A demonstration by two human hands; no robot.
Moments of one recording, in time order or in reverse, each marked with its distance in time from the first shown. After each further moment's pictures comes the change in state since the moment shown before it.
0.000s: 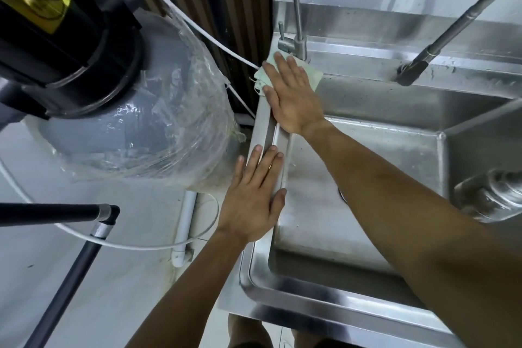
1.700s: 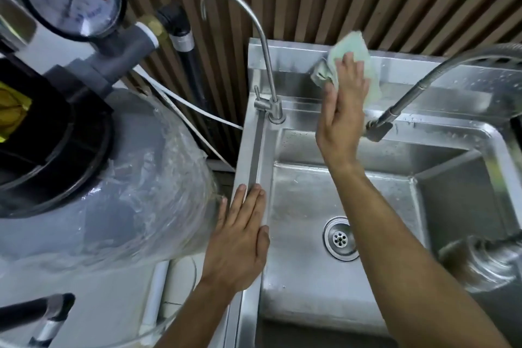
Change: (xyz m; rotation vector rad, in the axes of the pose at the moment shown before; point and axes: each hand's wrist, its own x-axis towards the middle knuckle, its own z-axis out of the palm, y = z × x) left_hand 0.043 -0.007 -0.002 -0.080 0.066 0.001; right_hand 0.013 0.059 -0.071 0.292 0.932 0.074
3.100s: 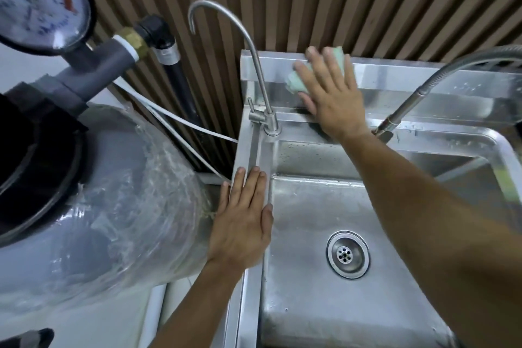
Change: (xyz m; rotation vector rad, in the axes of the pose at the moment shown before) left_hand 0.066 0.000 -0.008 0.115 -0.014 -0.057; right_hand 0.064 0.075 0.022 -0.869 -0.165 -0.771
